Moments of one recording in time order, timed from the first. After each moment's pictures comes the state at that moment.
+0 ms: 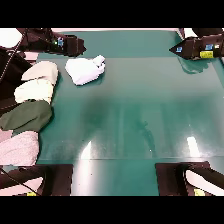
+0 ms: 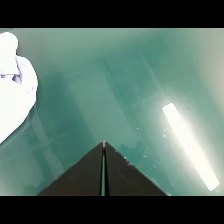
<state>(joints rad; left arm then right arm) -0.34 -1.29 1.69 1.20 -1.00 -1.51 -0.04 -1.13 1.52 -0.86 1.20 1.23</state>
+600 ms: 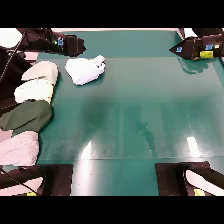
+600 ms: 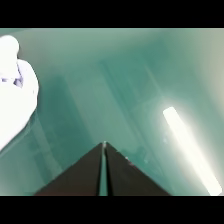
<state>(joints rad) -0.34 -1.29 1.69 1.20 -0.97 -1.51 -0.04 -1.13 1.52 -0.86 1.20 1.23</state>
